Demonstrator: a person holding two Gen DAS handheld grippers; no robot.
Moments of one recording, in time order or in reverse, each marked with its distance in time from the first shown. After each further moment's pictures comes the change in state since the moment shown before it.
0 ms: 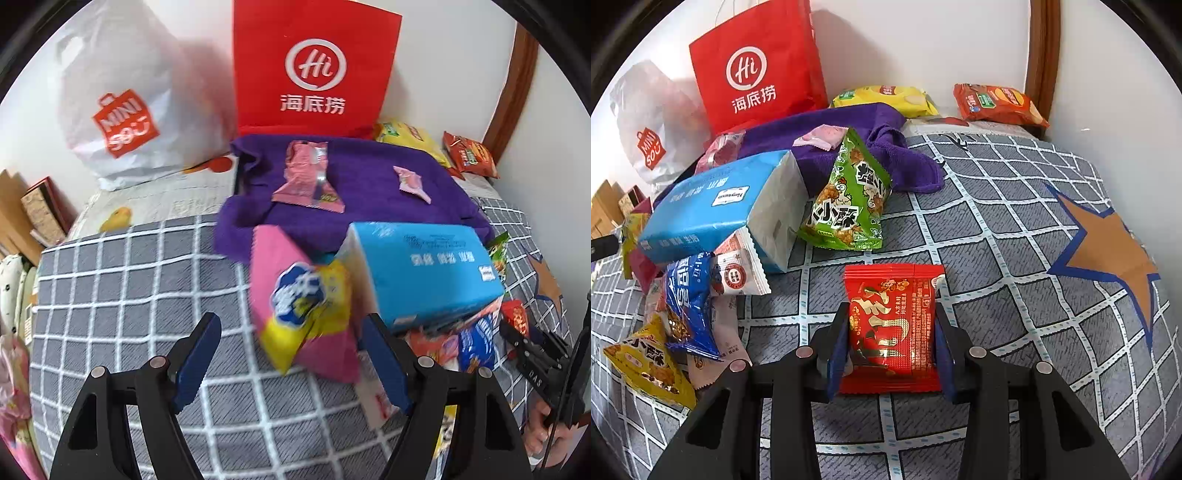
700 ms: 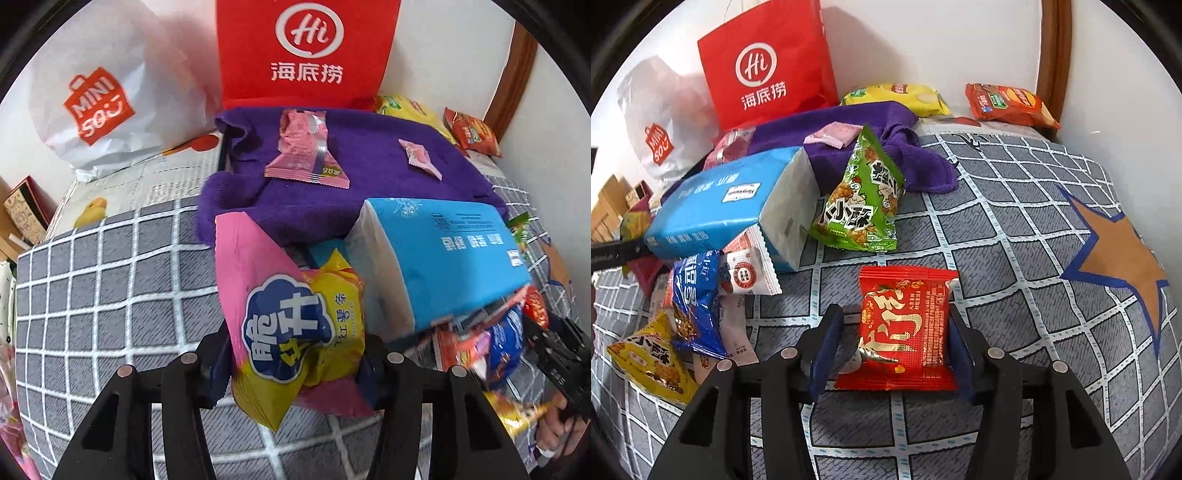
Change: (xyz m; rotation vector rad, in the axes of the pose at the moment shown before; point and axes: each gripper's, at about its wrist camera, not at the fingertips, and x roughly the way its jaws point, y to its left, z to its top) left arm 0.029 0.009 -0.002 0.032 0.066 -0.023; right arm 0.004 0.006 0.002 -0.024 0.000 0.025
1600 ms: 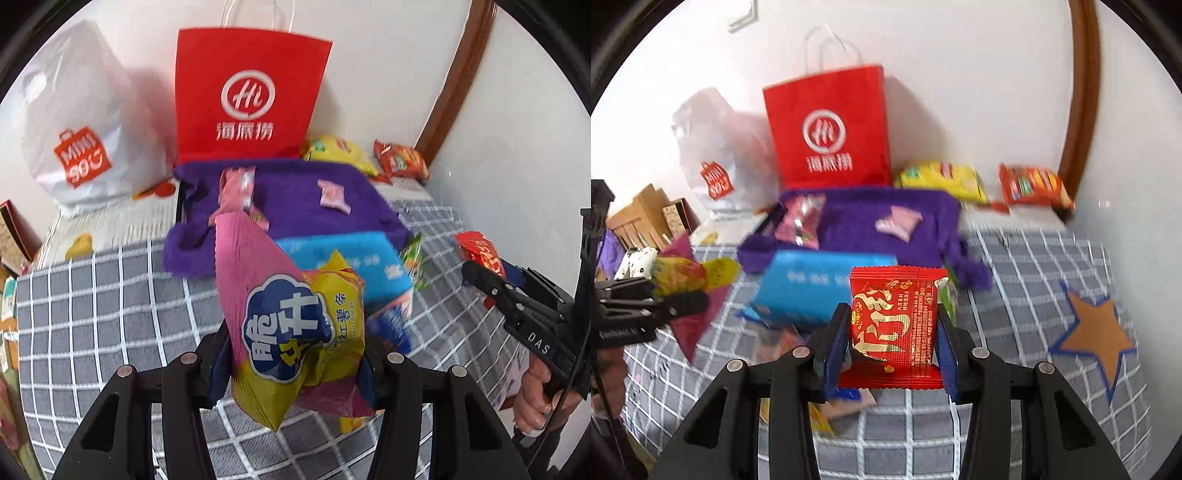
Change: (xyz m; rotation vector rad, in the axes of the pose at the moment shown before) left arm -0.092 -0.027 0.012 0.047 -0.098 -0.199; right arm -0.104 0.063 0.057 -0.101 -0.148 0.064
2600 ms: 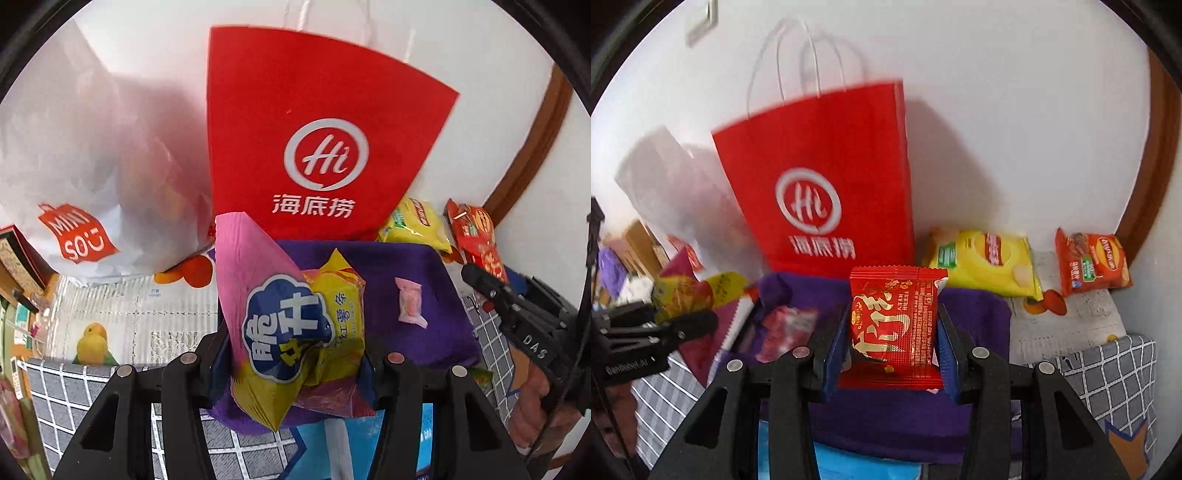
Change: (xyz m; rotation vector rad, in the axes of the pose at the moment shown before) left arm 0.082 0.065 0.135 -0.120 -0.005 0.129; right arm 0.144 0.004 0.154 -0.014 0.006 0.060
